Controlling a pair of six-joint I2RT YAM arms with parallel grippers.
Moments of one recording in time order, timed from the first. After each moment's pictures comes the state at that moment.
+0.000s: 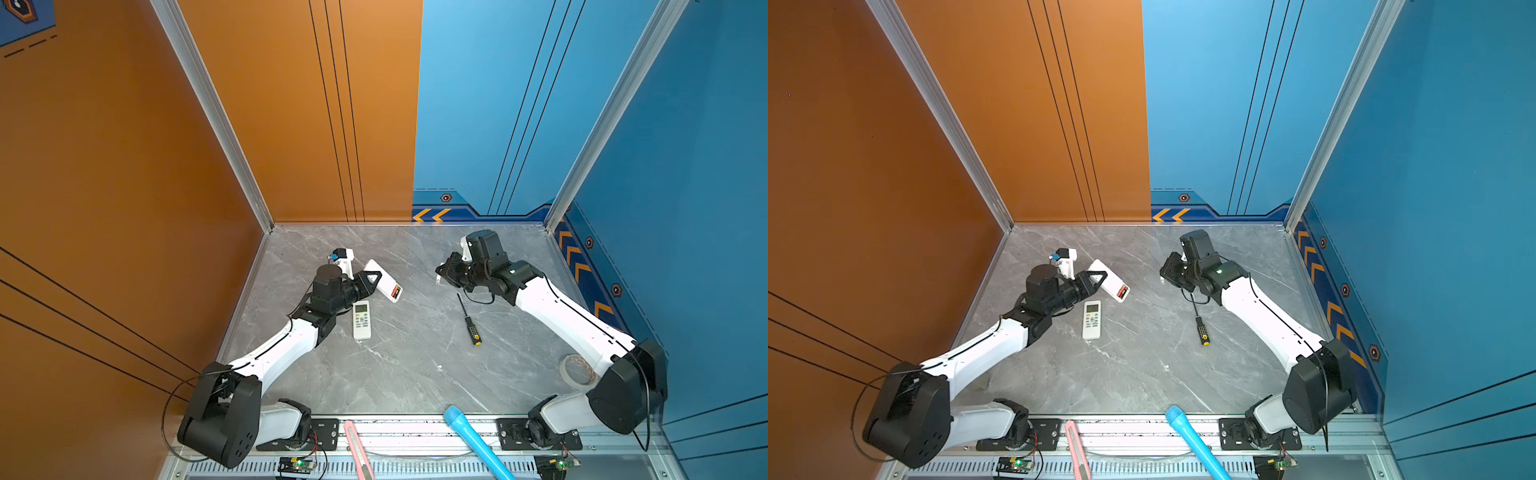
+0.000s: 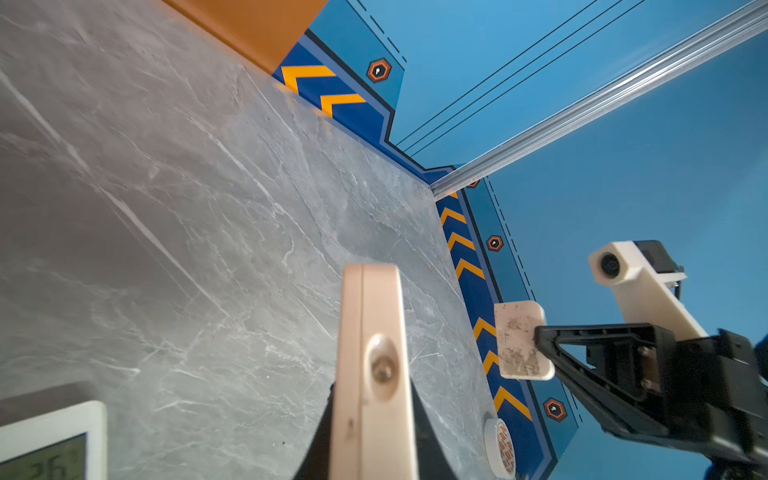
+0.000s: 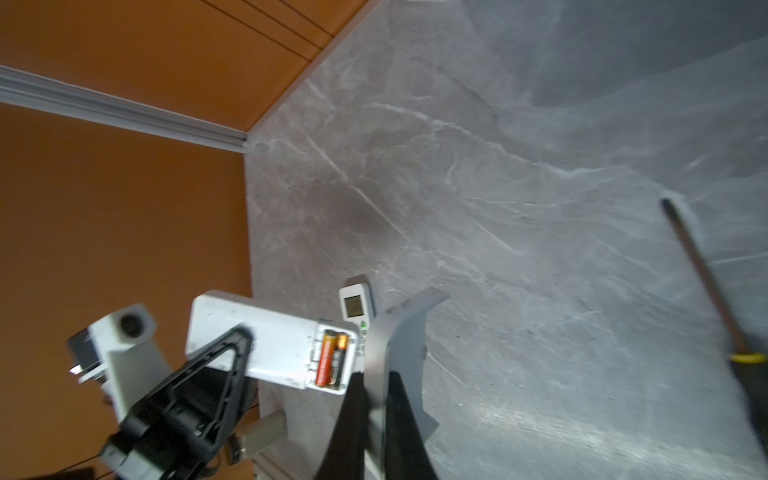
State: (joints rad) left arm -0.33 1.26 0.67 0.28 0.35 -0.81; right arm 0.51 1.51 1.32 -0.62 -0.16 0.93
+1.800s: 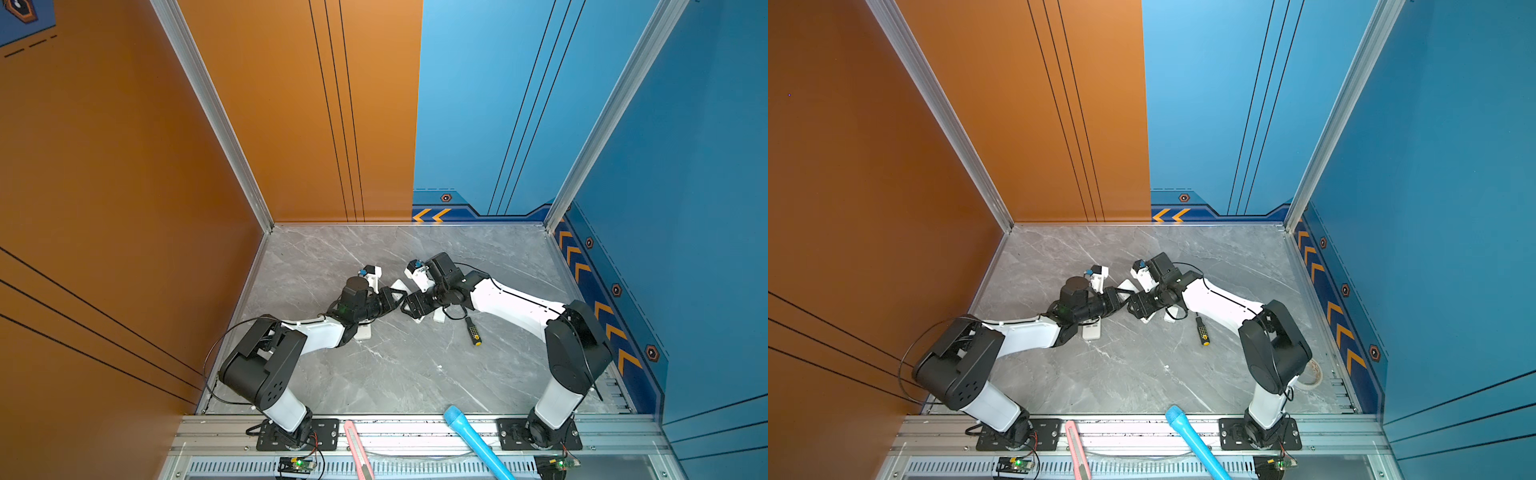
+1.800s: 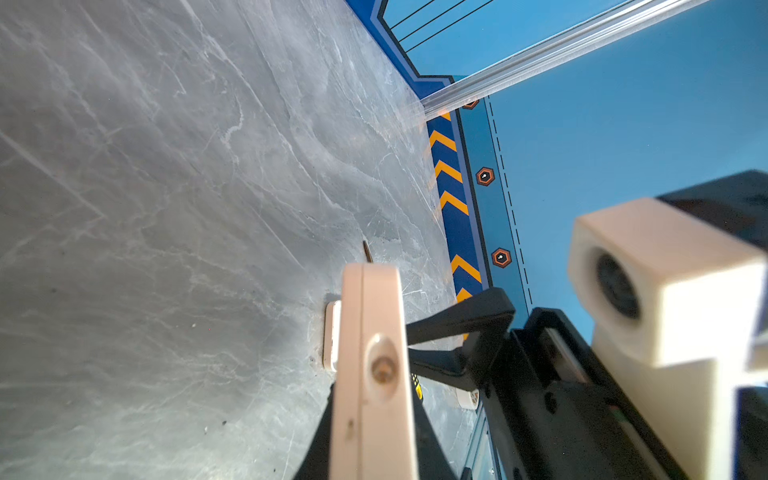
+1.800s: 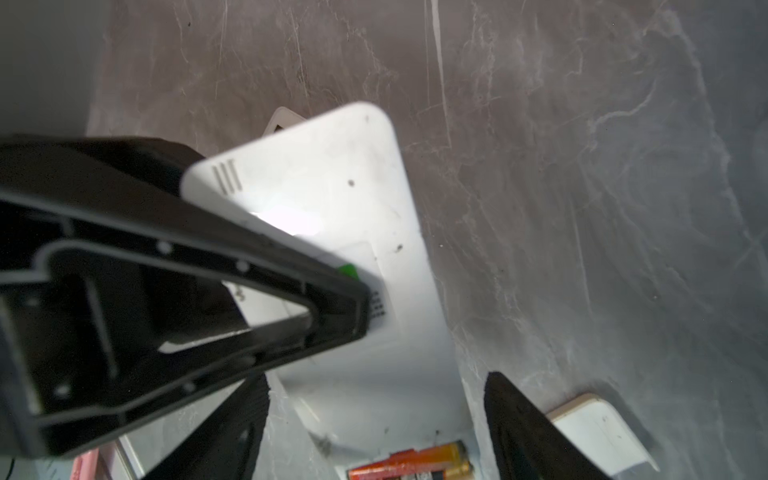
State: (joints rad) left arm -0.49 1.60 0.64 0.60 0.44 -1.00; right arm 0.66 1.75 1.25 -0.46 -0.30 0.12
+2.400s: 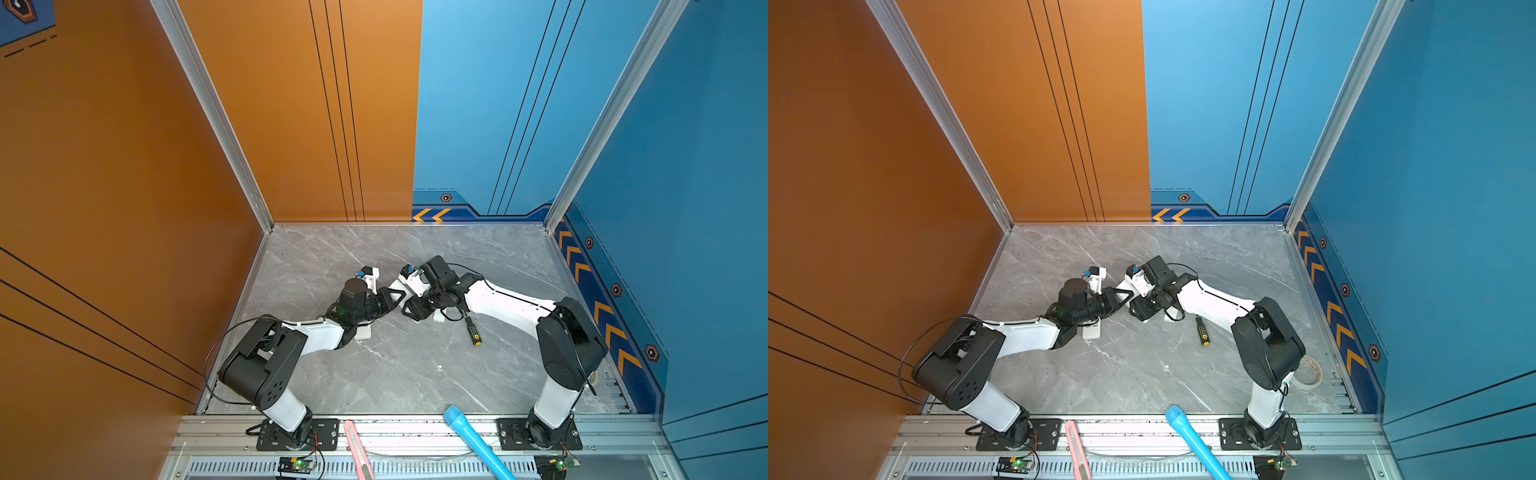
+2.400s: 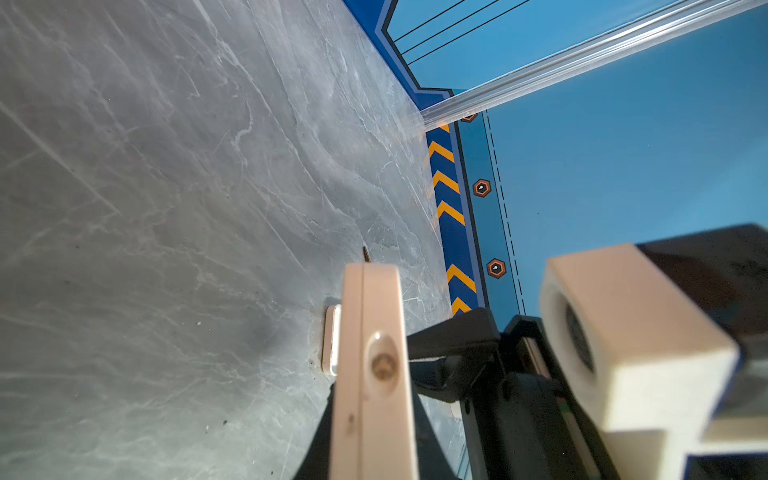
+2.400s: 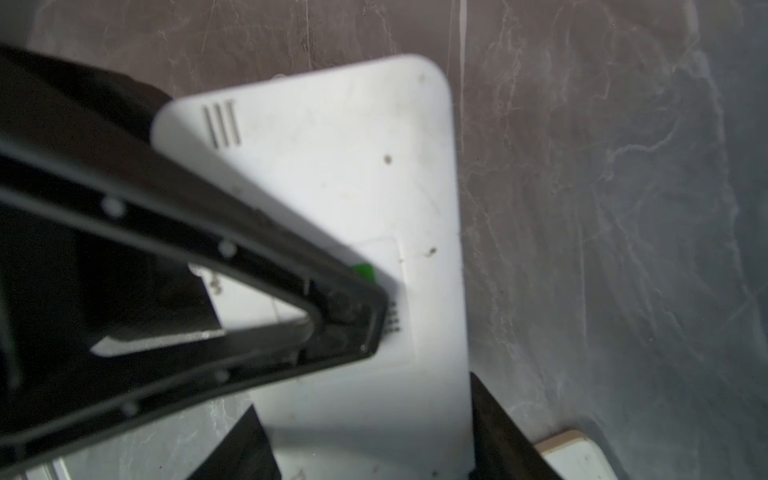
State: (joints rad) left arm -0.49 1.60 0.61 0.66 0.42 -1.05; right arm 0.68 1.79 1.25 -0.44 -0.25 -0.01
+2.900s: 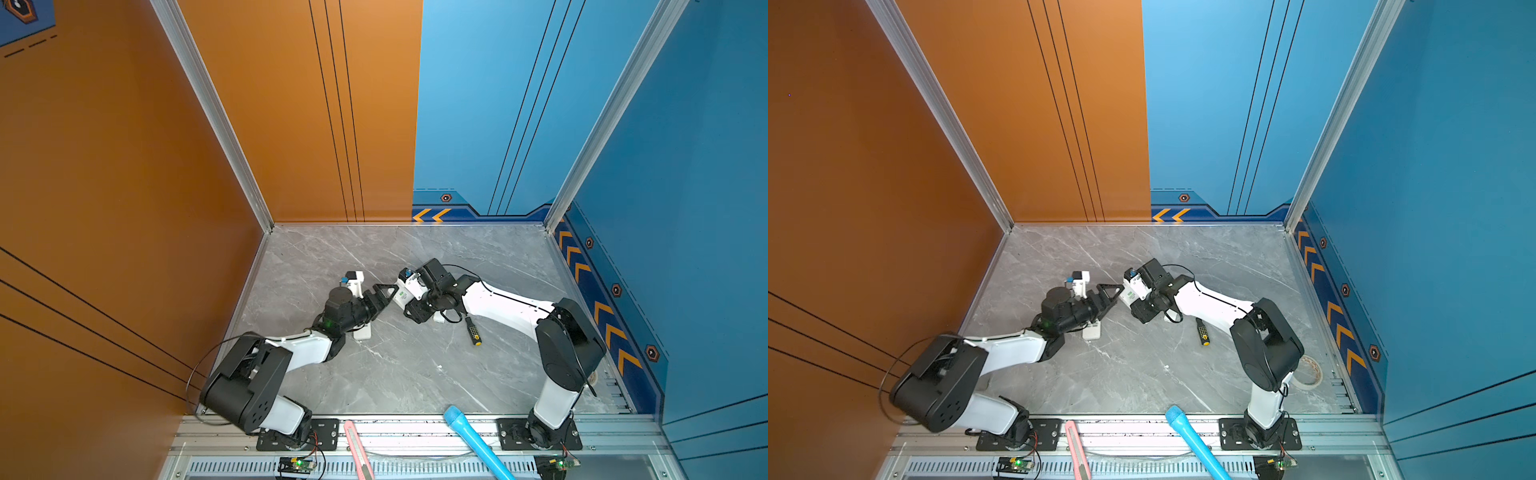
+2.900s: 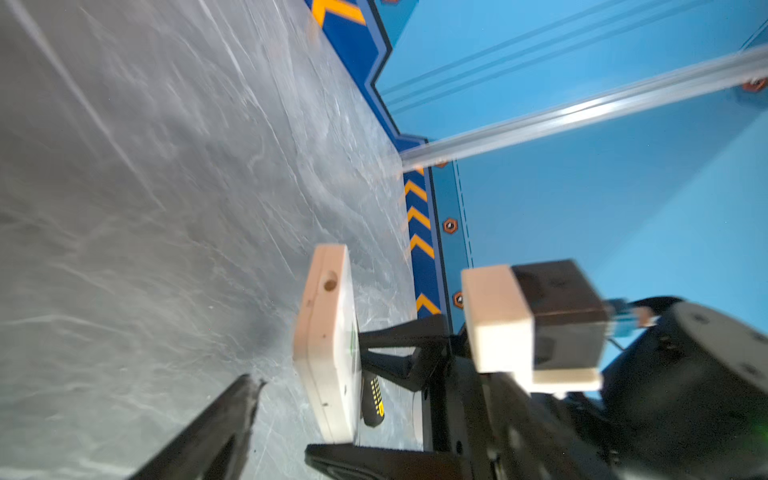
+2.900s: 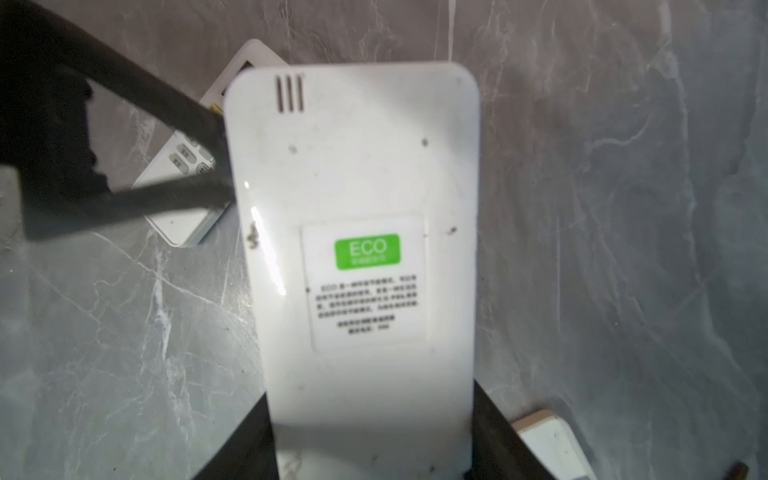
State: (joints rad) left arm -0.37 1.38 0.43 0.71 0.39 -1.20; right arm 0.71 1.79 1.26 -0.49 -0.14 -0.07
